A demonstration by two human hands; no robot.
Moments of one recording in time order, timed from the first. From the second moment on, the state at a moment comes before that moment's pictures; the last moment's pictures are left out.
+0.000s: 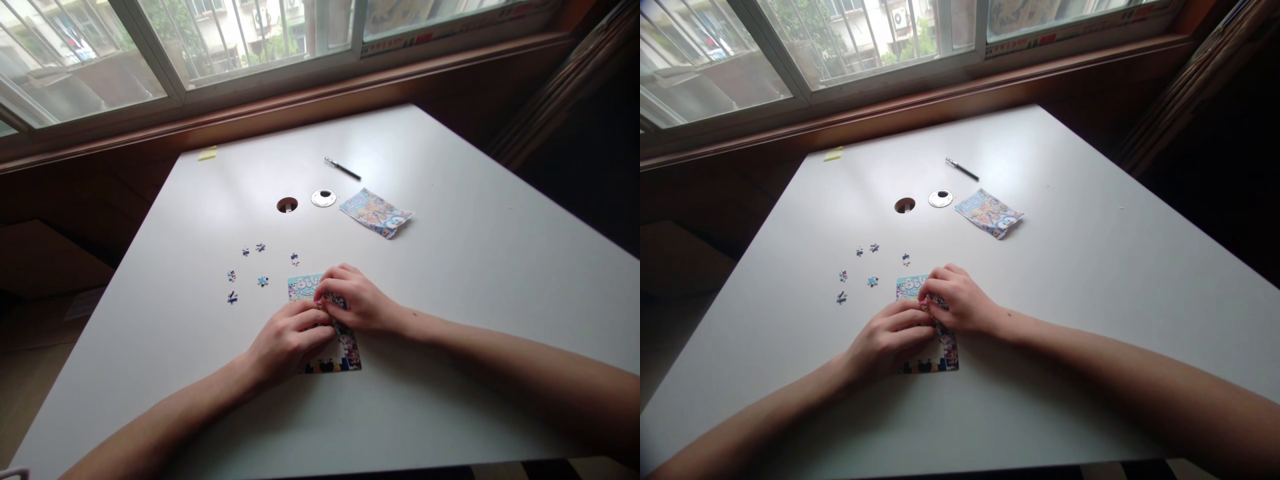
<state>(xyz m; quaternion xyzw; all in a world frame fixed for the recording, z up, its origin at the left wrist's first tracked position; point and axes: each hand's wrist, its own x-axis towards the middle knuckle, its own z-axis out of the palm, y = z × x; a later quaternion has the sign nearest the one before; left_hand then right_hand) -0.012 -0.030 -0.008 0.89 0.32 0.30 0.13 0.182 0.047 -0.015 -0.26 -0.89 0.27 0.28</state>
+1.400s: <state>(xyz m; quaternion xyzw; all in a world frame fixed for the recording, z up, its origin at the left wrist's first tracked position) -0.046 -0.033 0.015 0.87 0.39 0.27 0.12 0.191 0.043 0.004 -0.17 -0.93 0.27 0.18</state>
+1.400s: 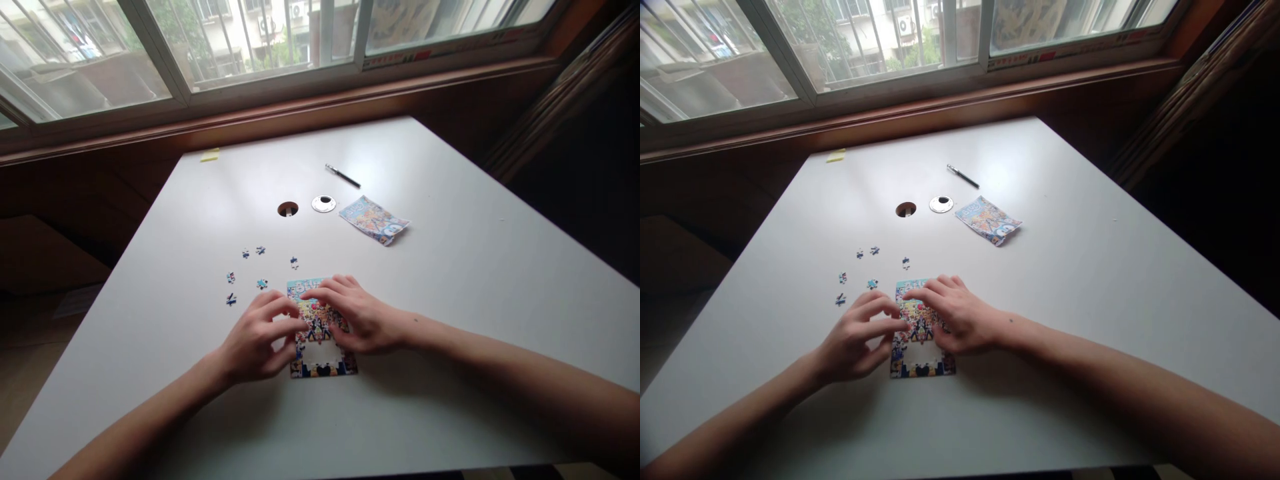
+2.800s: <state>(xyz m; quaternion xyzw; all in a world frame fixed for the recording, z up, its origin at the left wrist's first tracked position) -0.149 -0.014 0.003 0.72 0.56 0.39 0.12 0.228 0.052 -0.009 -0.29 -0.68 0.60 0.31</state>
